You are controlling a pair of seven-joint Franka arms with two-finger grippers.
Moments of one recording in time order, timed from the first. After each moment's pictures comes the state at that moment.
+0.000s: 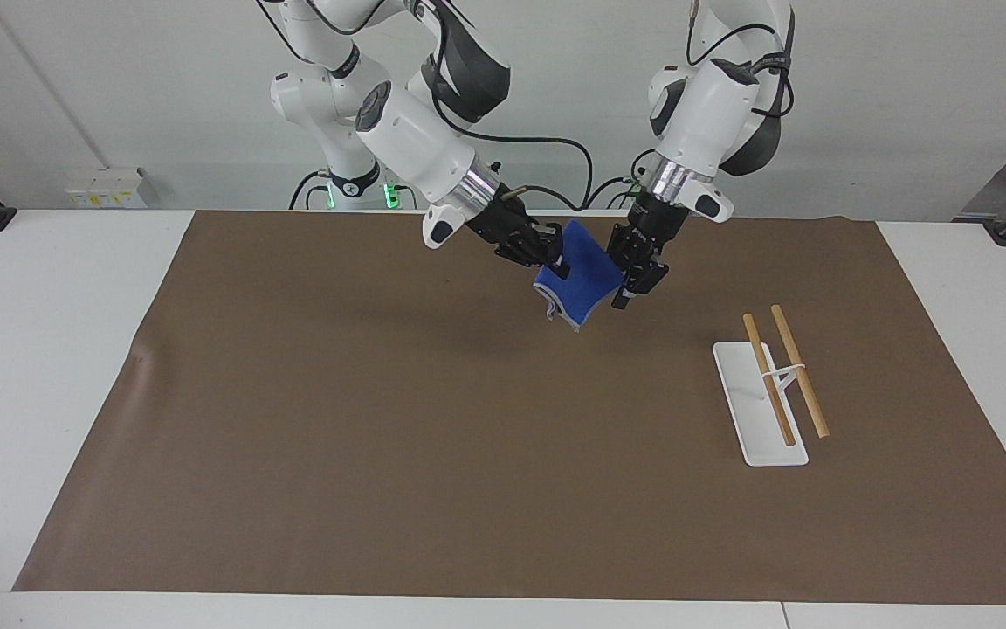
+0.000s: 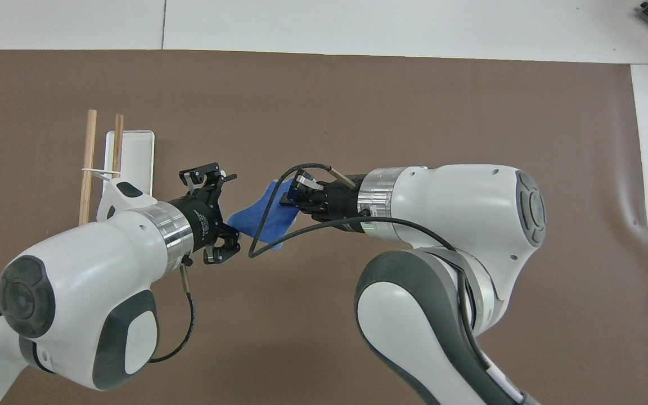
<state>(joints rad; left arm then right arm) -0.45 -0.17 -0.06 -2.26 -0.32 2.60 -1.93 0.25 0.09 0.31 -1.89 0.80 2.38 0.56</state>
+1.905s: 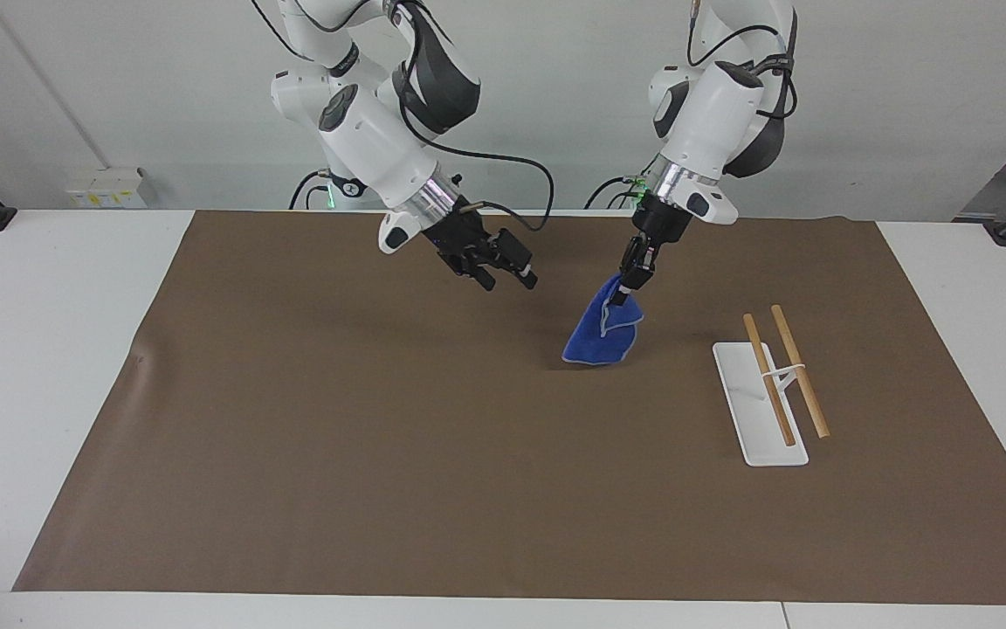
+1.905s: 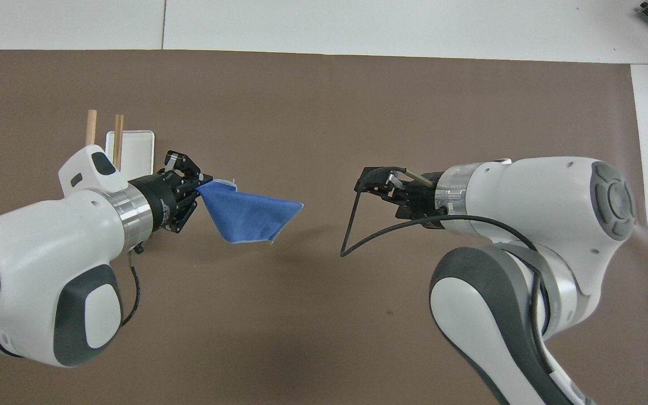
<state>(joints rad) -0.31 -0.15 -0.03 -2.21 -0.32 2.60 -1.36 0.03 -0.05 0.30 -2.00 0.41 2.18 0.55</state>
